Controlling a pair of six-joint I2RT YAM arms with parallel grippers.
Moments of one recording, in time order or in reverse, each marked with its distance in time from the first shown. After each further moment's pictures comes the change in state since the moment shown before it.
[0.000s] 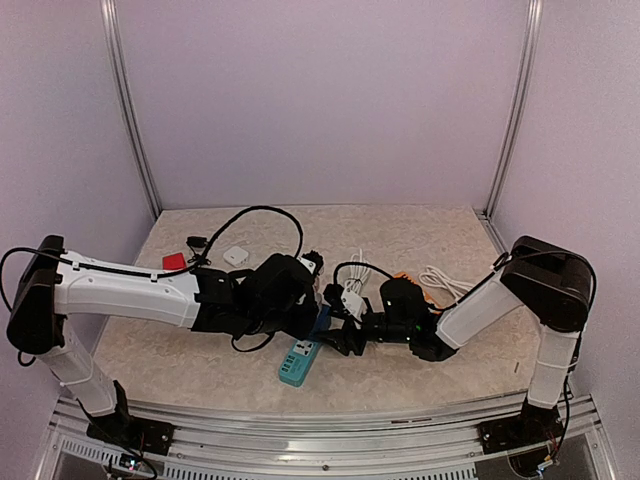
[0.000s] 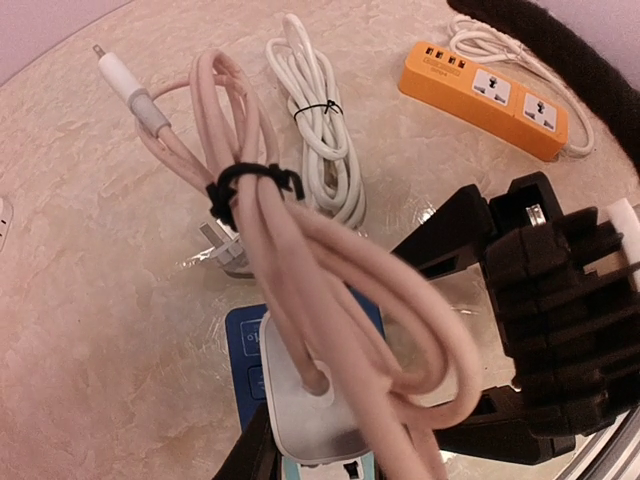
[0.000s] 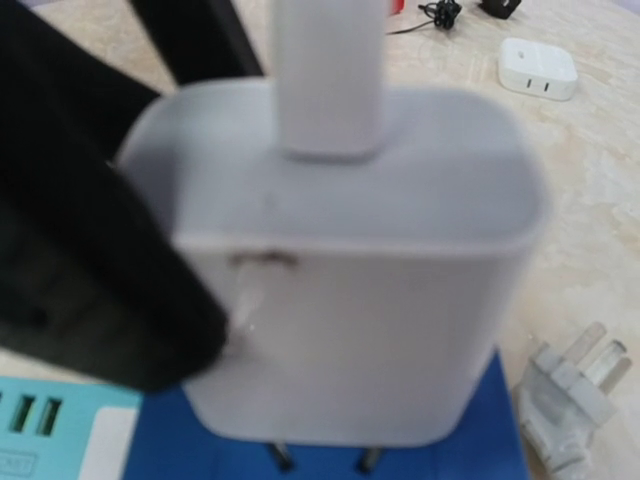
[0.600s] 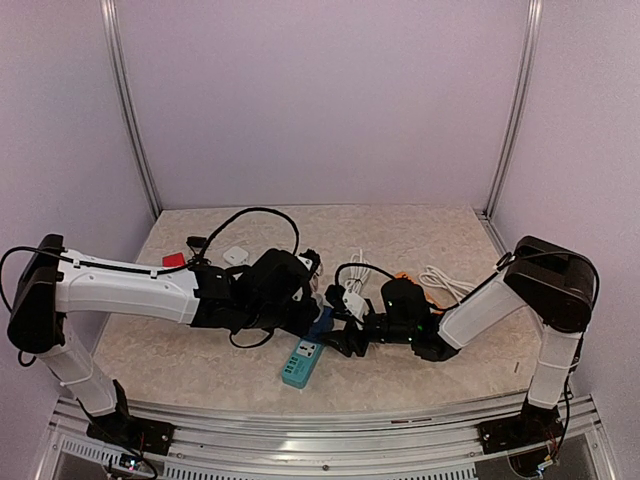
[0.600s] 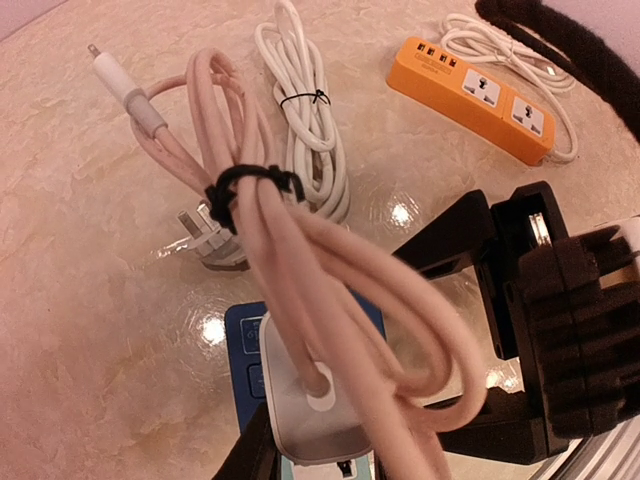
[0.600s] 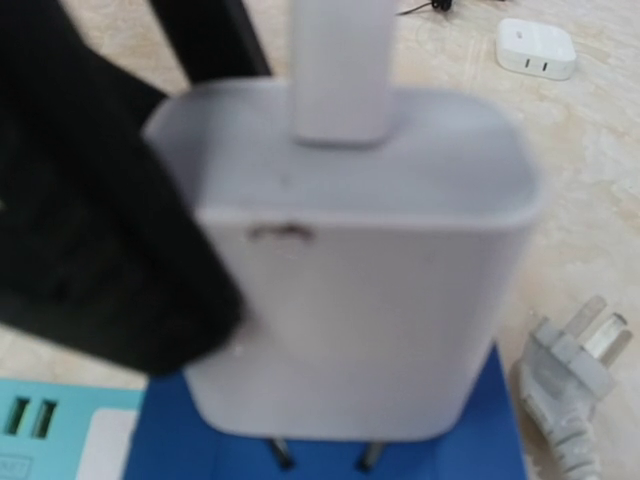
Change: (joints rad) left arm 0.034 0.000 -0.008 0.014 0.089 -0.056; right arm 0.000 -0.017 -0.012 -0.024 0.003 0.003
